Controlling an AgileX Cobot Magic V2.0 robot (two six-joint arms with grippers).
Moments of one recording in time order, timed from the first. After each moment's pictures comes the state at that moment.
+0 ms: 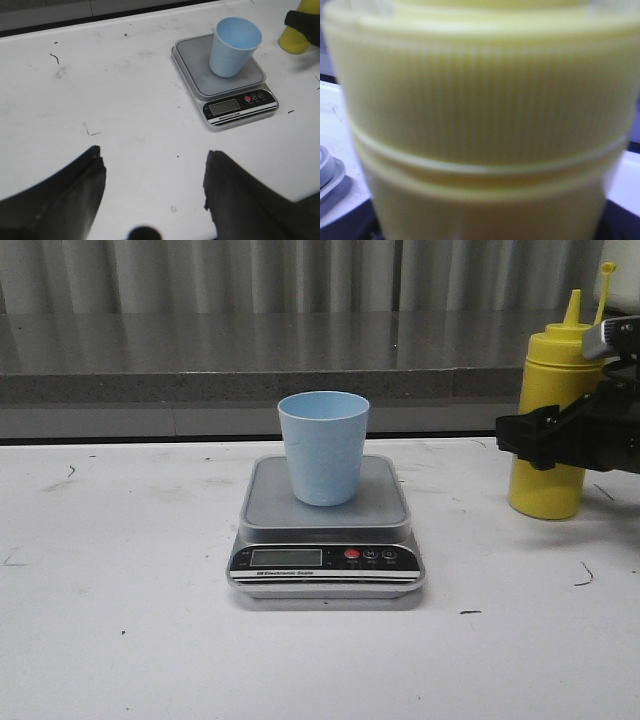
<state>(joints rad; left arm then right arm) -0.43 0.59 -0.80 0.03 0.91 -0.12 -0.07 2.04 -0.75 -0.47 -1.14 0.17</state>
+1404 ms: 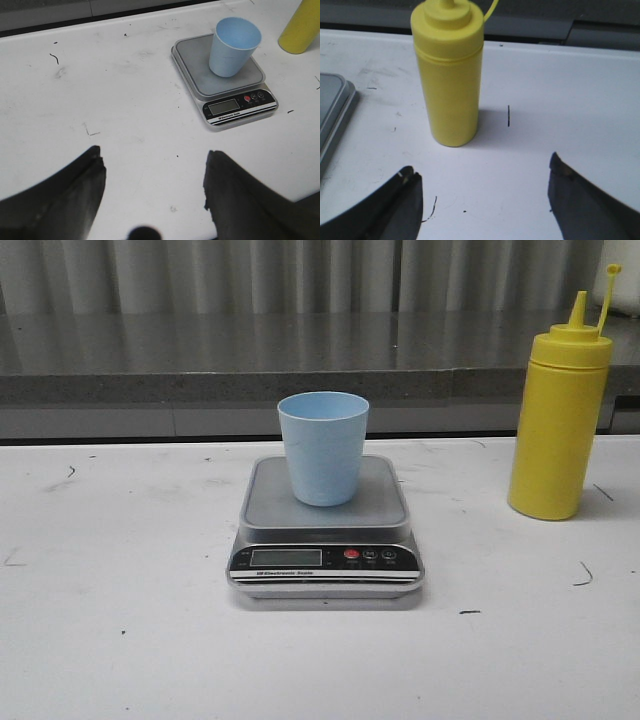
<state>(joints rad) -0.43 0.59 -0.80 0.03 0.91 -0.12 0.14 0.95 -0.47 -0.79 0.12 0.85</state>
